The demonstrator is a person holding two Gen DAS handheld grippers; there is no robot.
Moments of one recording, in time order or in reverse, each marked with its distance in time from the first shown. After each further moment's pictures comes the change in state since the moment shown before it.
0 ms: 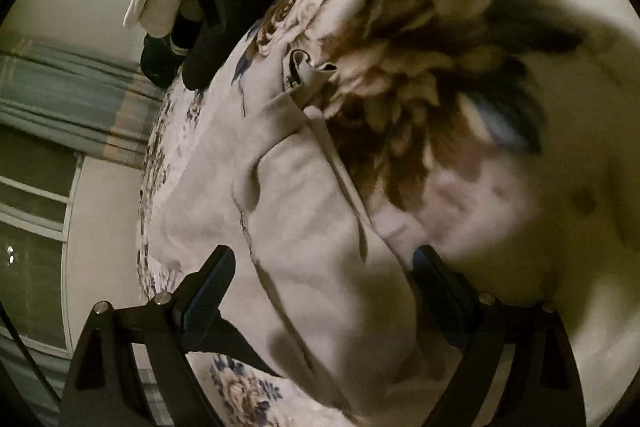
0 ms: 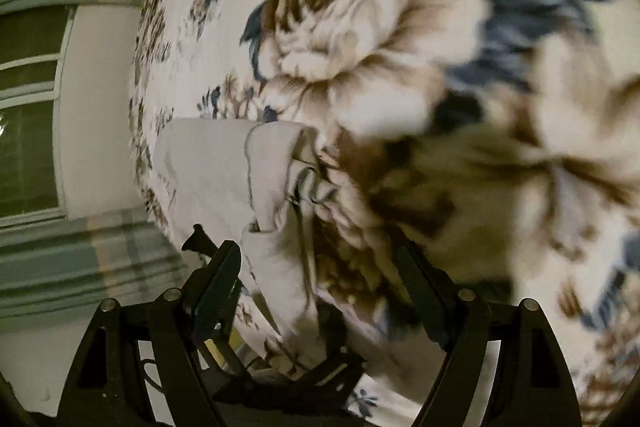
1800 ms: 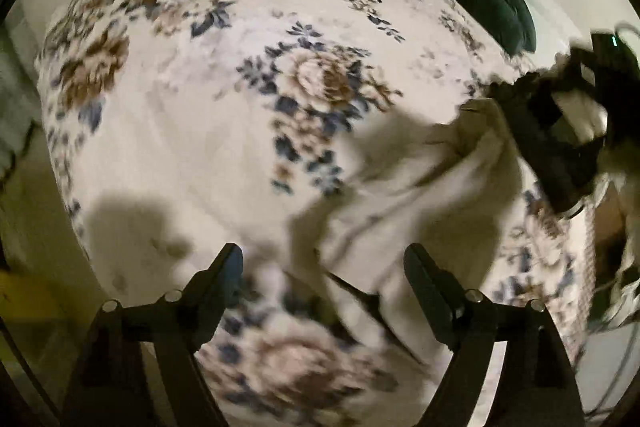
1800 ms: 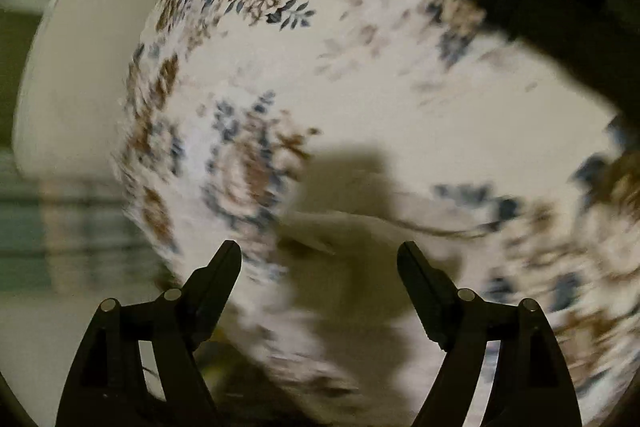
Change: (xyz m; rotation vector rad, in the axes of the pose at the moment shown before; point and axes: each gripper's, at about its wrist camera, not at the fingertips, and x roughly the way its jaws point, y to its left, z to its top) left arm 0.095 0.330 -0.242 -1.299 0.143 -0.549; right arm 0.143 0.350 0.077 -0.323 -0.024 -0.301
